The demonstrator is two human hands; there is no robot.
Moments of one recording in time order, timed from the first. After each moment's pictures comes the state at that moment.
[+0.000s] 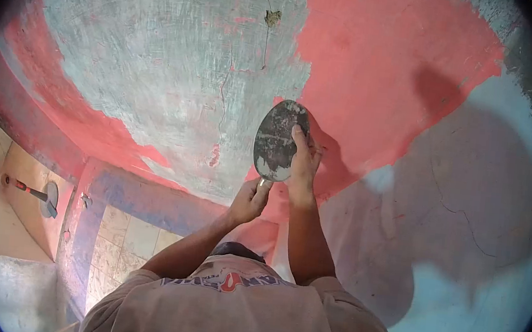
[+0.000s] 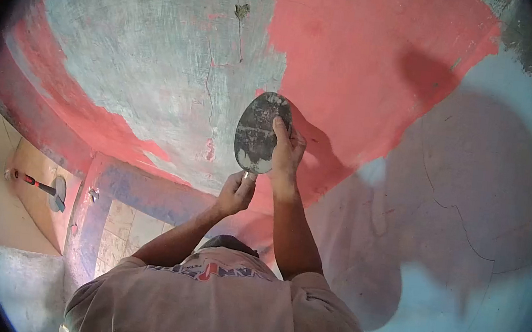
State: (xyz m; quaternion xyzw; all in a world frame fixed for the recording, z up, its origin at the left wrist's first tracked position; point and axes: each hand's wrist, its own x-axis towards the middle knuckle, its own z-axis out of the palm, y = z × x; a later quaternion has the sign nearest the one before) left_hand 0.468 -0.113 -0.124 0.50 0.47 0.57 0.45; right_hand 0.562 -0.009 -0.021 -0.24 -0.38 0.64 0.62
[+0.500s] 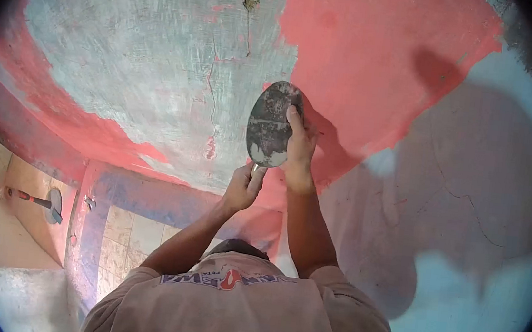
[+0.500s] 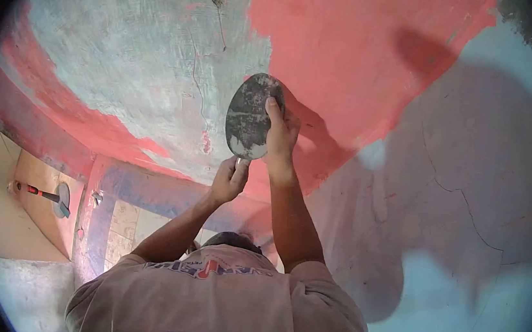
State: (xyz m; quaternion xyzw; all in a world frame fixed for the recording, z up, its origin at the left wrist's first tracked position) left_hand 0.468 -0.108 -0.120 0.55 0.50 0.56 0.36; right_hand 0.566 -0.005 -0.022 -0.21 -0.37 0.65 0.63
